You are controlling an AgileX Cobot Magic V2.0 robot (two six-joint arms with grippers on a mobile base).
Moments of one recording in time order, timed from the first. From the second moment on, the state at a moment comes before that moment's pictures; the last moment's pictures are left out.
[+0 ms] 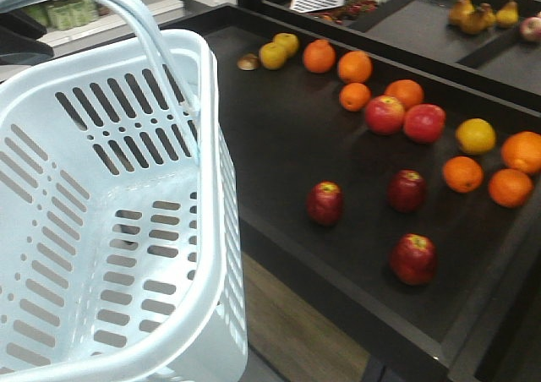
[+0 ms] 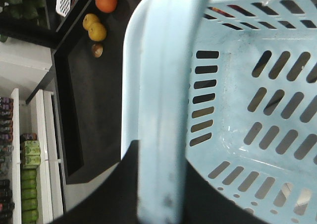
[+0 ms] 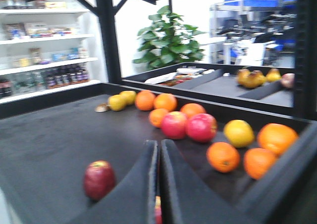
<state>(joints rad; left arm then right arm) -0.74 1.21 -1.70 0.29 1.30 0.71 0.02 -0.01 0.03 0.00 0.00 0.03</state>
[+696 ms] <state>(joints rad) -0.74 1.21 -1.70 0.29 1.30 0.71 0.02 -0.01 0.03 0.00 0.00 0.03</state>
